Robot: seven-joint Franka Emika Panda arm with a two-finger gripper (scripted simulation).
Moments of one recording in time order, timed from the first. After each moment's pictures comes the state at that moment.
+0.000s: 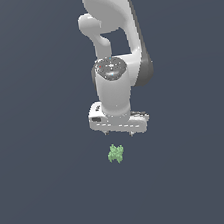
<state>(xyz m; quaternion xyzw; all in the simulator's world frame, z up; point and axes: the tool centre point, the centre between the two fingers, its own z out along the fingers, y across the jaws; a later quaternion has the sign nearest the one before) 0.053 0.015 0.154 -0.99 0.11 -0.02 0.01</state>
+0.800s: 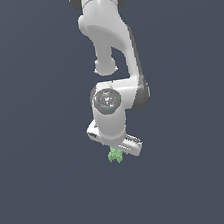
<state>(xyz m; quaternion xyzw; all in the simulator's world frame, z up) 0.085 -0.007 0.095 -0.97 0.25 0.00 0.00</state>
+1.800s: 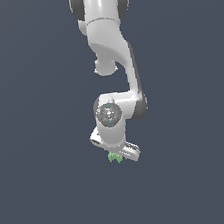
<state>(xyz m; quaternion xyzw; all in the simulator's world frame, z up) 0.085 -0.008 0.042 -0.97 0.26 0.00 0.00</state>
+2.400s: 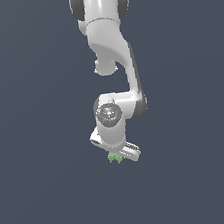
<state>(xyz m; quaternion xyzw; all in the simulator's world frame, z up) 0.086 -0.008 0.043 -0.97 0.26 0.00 0.00</state>
